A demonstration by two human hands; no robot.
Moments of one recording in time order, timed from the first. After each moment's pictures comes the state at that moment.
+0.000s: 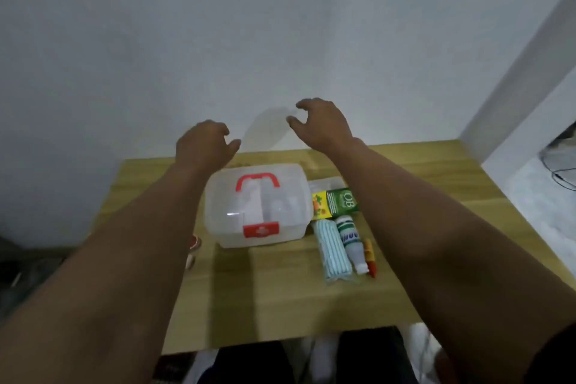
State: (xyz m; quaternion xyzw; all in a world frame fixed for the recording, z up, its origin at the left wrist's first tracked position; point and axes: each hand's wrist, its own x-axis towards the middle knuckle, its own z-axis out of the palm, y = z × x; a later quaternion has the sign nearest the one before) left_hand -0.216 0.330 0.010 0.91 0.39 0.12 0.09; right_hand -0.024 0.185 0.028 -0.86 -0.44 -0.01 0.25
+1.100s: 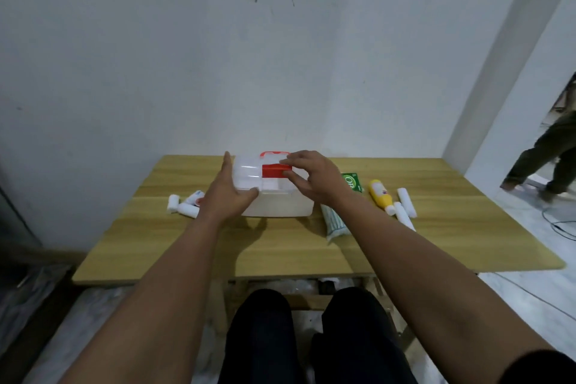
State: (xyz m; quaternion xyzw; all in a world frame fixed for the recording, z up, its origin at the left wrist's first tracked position) left_hand -0.352 0.204 -0.075 0.82 0.35 0.27 0.36; right_hand -0.143 0.083 -0.063 -0.69 -0.63 -0.17 0.31
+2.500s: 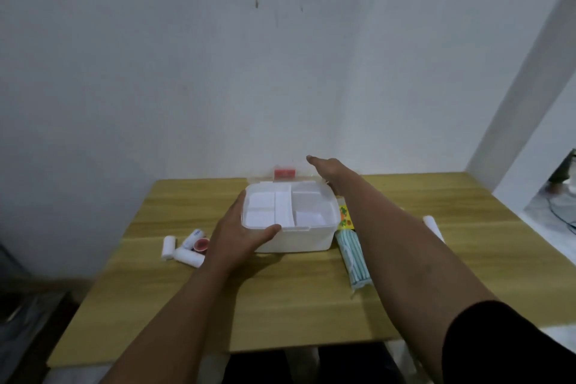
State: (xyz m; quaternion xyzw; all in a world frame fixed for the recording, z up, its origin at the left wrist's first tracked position) left_hand -0.324 0.246 -0.097 0.81 0.29 0.29 0.41; right_hand -0.039 0.199 -0.044 -0.81 -0.22 0.29 0.45
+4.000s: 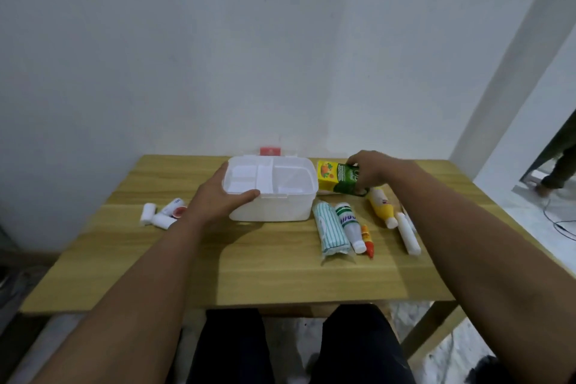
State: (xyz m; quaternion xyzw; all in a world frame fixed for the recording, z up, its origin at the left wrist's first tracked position) left_hand -0.317 0.252 -0.095 0.82 0.30 0.26 0.40; right_hand -0.016 0.063 -0.015 -0.89 -0.44 0.07 -0.06
